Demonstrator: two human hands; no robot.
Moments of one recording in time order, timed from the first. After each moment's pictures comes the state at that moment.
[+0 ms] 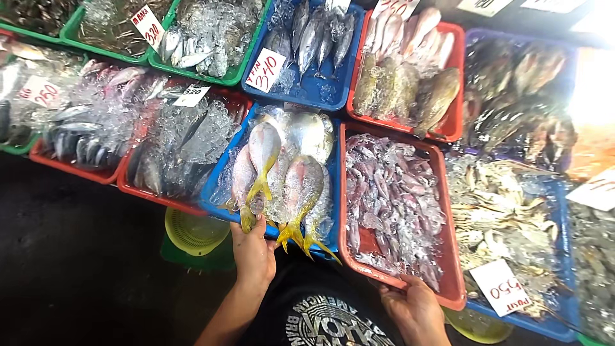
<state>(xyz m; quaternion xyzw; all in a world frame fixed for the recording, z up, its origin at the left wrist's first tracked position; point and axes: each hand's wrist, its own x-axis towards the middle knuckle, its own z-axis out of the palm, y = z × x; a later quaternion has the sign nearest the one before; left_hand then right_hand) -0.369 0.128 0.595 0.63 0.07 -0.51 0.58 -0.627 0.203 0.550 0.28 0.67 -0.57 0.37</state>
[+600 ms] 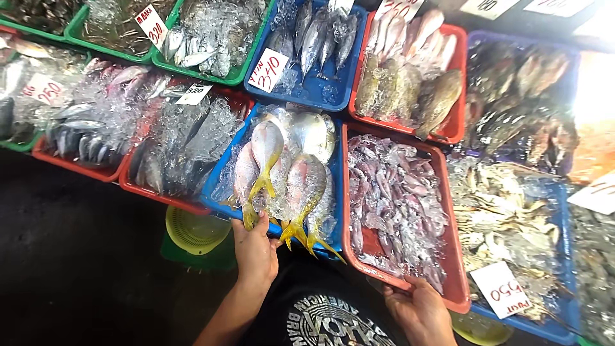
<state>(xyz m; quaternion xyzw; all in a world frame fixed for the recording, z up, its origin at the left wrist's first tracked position) -0.370 0.125 0.605 0.63 0.06 -0.52 0.57 -0.631 0.201 0.559 0.27 0.68 -0.56 0.39</state>
